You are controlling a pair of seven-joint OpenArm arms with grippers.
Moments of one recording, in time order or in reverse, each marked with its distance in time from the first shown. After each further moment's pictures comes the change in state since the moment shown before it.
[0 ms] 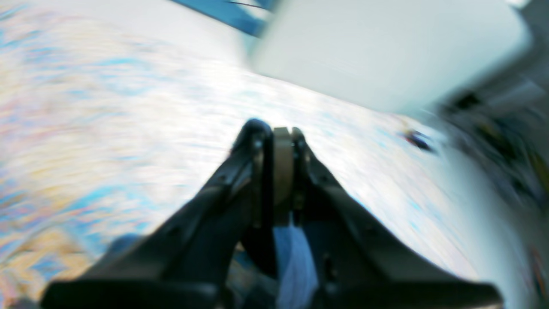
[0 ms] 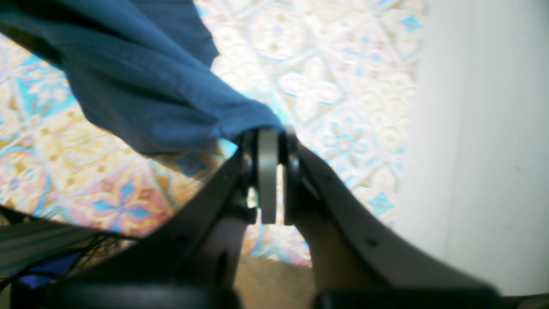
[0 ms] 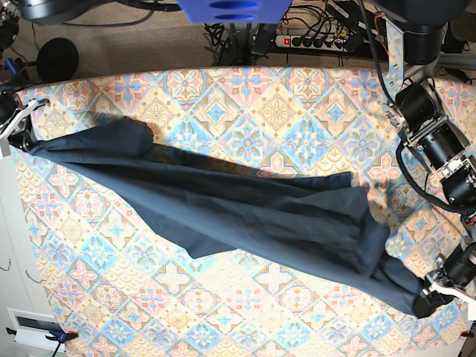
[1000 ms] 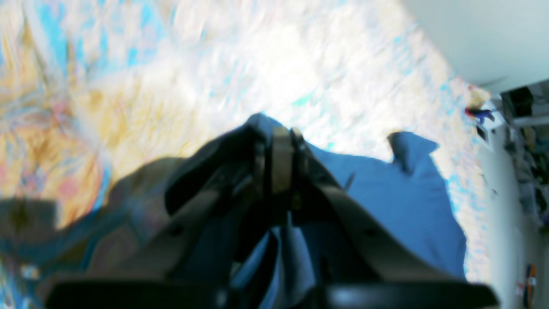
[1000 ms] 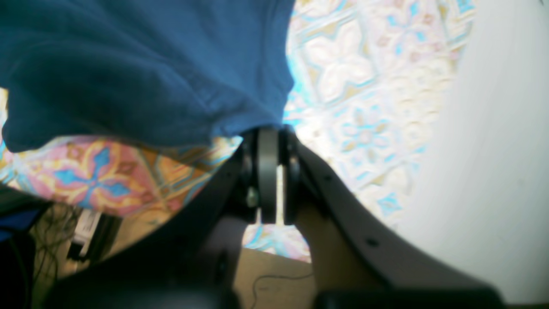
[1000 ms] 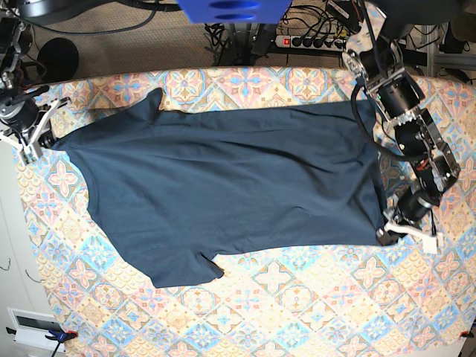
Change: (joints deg) left arm 16.5 11.5 -3.8 0.3 7.2 -0.1 -5.4; right arm 3.3 -0.8 -10.8 0.0 -15.1 0.3 0.3
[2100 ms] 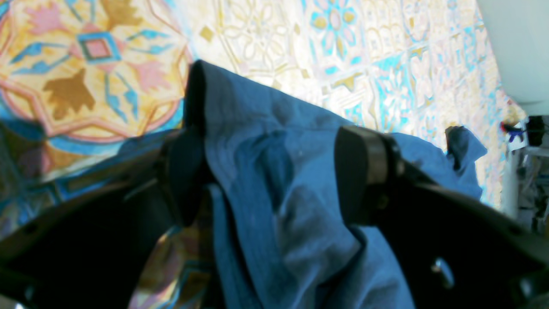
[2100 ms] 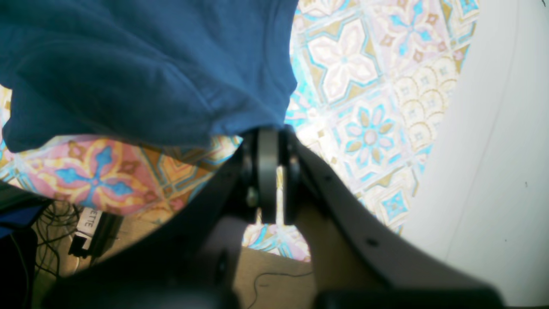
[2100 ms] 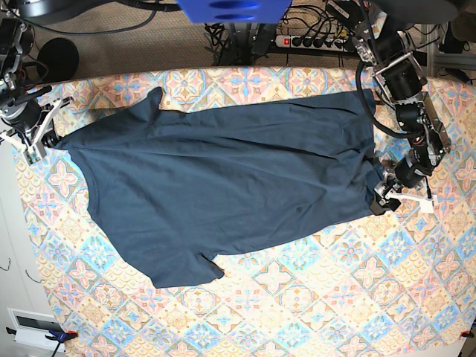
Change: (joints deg) left arm 7.5 -3.2 0.2 -15.8 -2.8 0.6 -11.0; right arm 0.1 0.2 -3.0 -0.1 -0.3 -0.3 -0.1
